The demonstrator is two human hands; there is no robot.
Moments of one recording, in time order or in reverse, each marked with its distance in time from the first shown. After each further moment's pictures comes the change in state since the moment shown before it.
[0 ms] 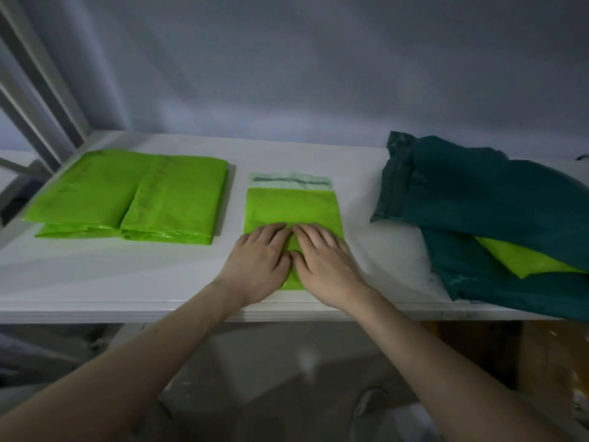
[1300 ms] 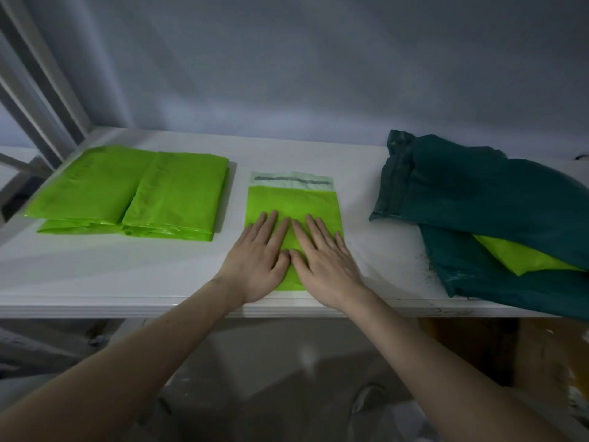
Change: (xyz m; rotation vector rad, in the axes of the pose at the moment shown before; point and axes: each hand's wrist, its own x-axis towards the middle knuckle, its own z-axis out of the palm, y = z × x) left_hand 0.000 -0.014 0.019 0.041 -0.048 0.006; right_hand -0.005 0.006 0.009 0.075 -0.086 0.060
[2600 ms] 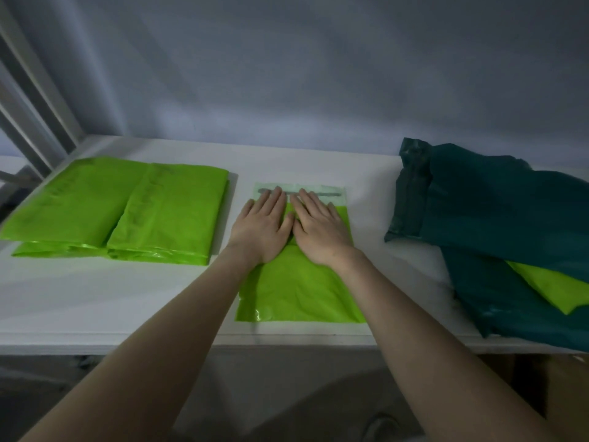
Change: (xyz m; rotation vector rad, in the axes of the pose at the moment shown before) left_hand 0.092 -0.027 -0.006 0.000 -0.012 -0.142; right_hand 0.106 0.017 -0.007 -0.045 -0.003 0.002
